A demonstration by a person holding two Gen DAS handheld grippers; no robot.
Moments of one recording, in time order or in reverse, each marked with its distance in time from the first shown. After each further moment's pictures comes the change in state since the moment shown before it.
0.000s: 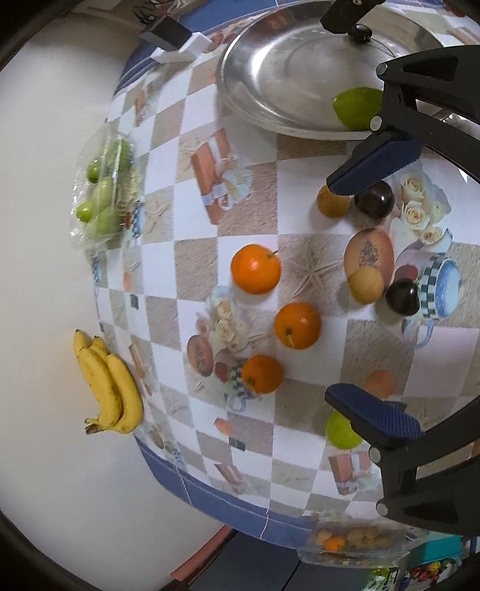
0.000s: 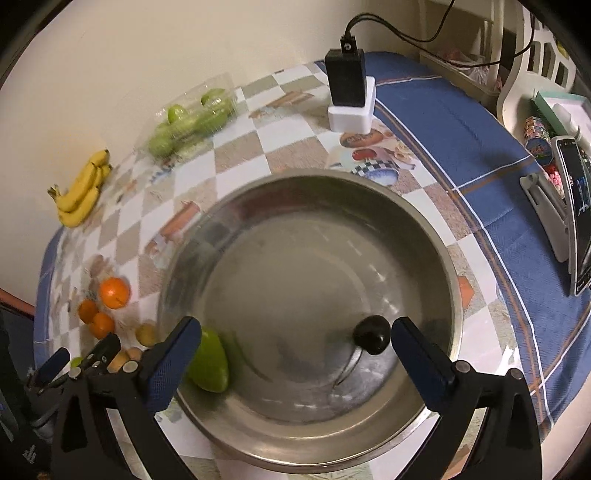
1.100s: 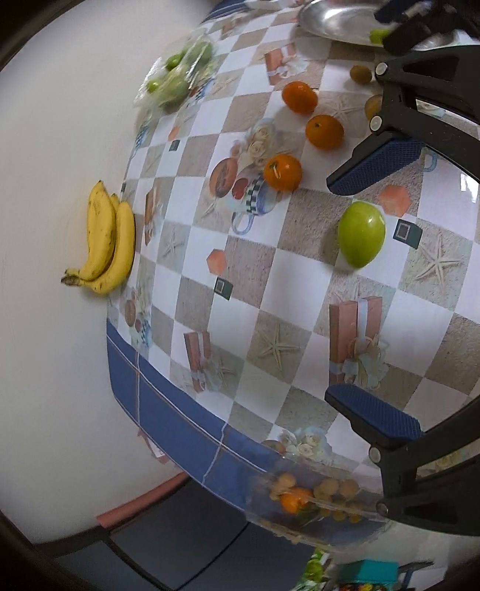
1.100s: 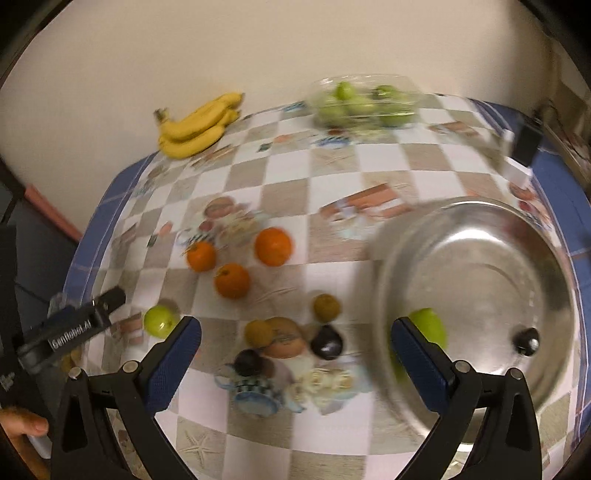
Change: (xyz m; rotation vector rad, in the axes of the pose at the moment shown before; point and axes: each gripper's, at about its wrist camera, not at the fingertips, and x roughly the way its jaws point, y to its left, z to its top) left arm -0.004 0.182 -0.015 -0.276 -0.013 0.058; right arm 0.006 0.169 -0.052 -0.361 0.024 0.170
